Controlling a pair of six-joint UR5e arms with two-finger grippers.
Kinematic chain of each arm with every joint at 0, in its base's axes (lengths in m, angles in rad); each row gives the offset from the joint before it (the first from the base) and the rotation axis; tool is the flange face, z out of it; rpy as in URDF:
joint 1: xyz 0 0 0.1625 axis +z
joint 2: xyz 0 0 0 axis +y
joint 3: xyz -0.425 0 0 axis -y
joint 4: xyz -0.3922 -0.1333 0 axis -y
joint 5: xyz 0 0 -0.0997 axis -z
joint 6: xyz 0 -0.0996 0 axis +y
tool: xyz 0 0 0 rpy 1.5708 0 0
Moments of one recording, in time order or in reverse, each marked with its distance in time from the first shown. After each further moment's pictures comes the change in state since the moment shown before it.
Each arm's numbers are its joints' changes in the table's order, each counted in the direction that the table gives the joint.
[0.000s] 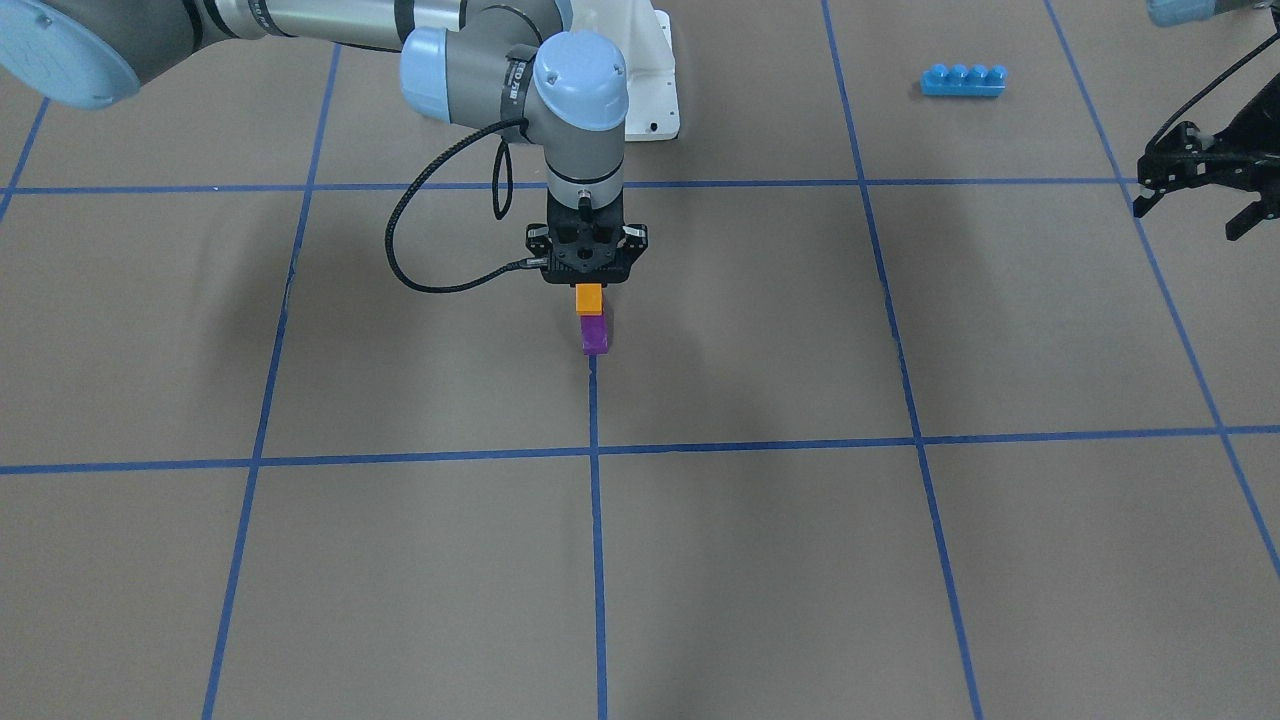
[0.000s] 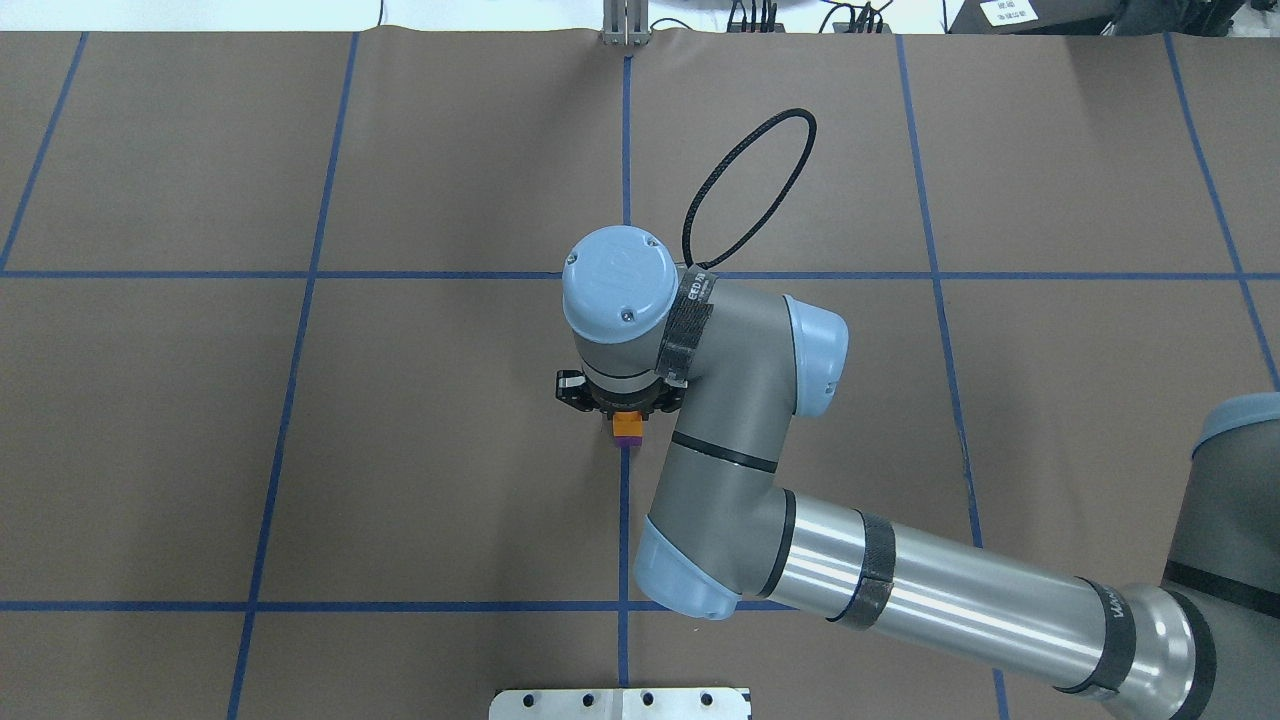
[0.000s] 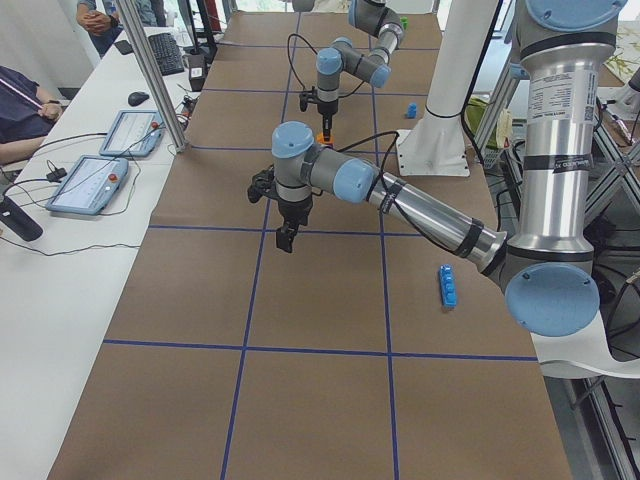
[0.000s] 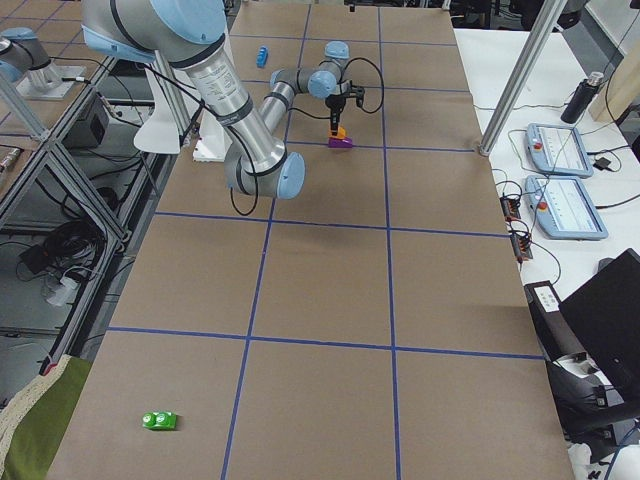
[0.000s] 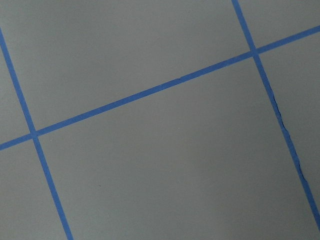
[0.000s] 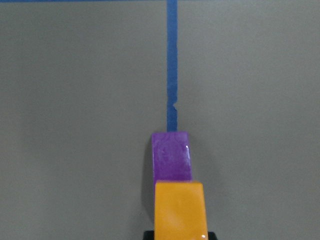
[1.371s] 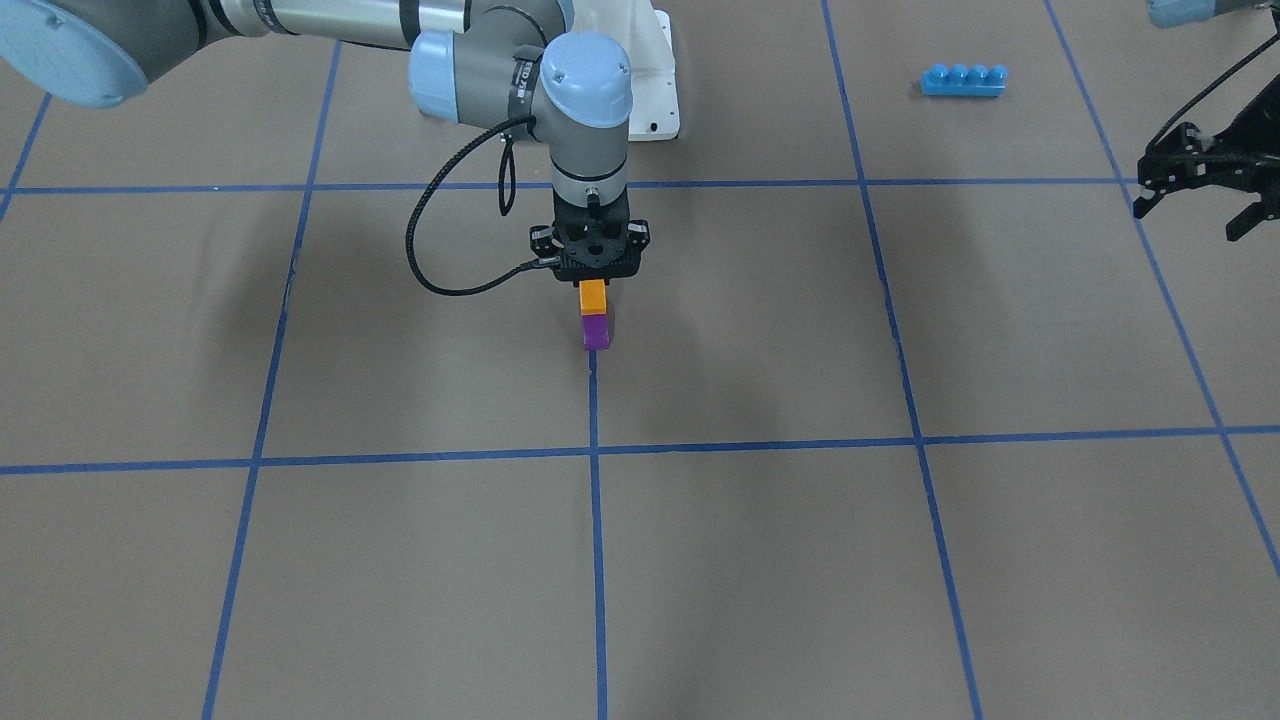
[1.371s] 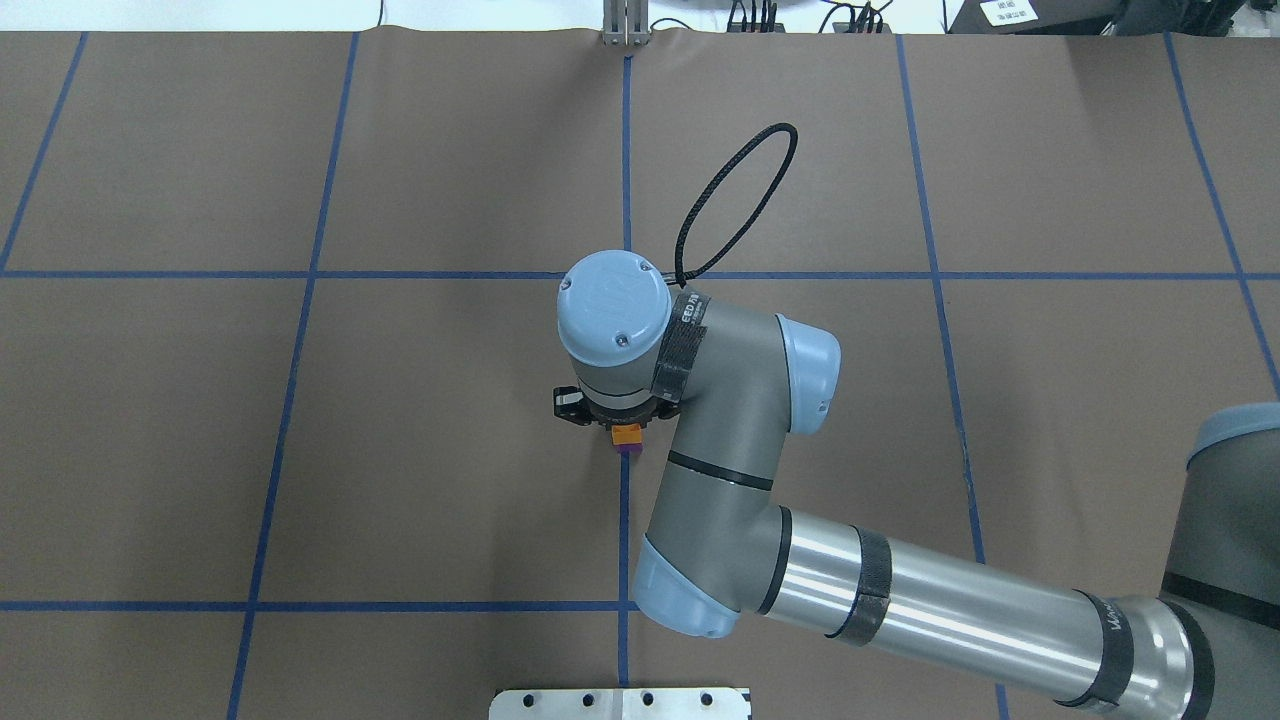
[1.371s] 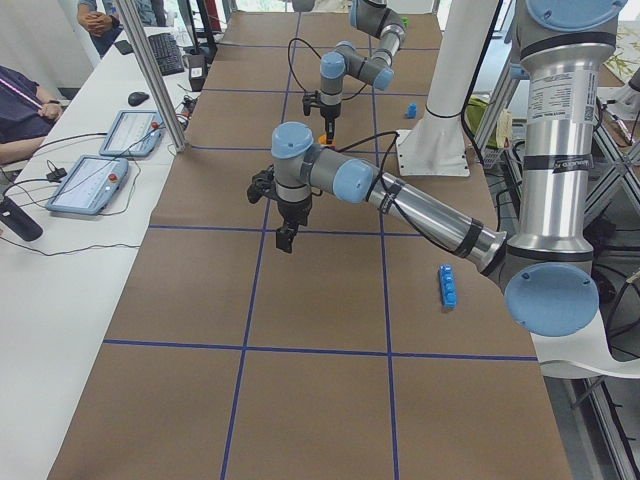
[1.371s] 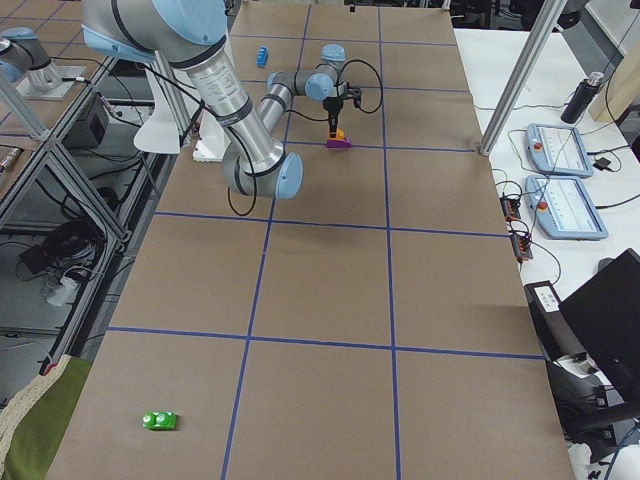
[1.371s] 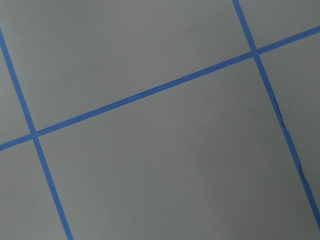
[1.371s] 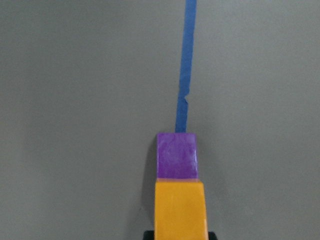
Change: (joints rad) left arm 0.000 0.000 0.001 0.000 0.000 0.000; right arm -0.022 0.007 -0.004 0.017 -0.029 0.066
